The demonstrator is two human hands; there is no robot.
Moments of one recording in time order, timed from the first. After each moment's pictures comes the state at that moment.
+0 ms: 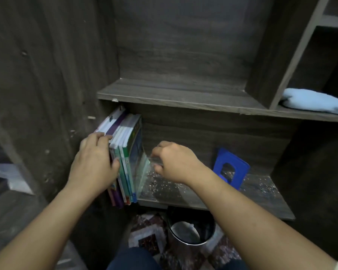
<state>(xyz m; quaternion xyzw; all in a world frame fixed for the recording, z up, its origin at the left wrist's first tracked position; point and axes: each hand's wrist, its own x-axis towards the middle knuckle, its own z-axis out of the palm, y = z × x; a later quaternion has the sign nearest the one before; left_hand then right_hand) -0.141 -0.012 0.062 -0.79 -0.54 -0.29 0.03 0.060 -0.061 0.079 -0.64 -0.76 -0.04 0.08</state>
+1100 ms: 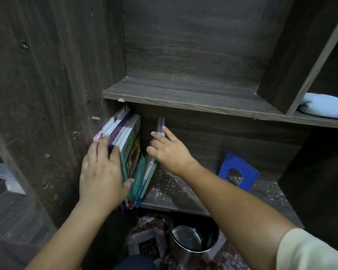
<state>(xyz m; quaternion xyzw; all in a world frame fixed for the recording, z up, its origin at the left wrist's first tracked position) -0.132 -0.013 0.031 -0.78 -0.58 -0.20 0.15 0.073 0.016 0.036 -0.47 -0.82 -0.32 0.07</state>
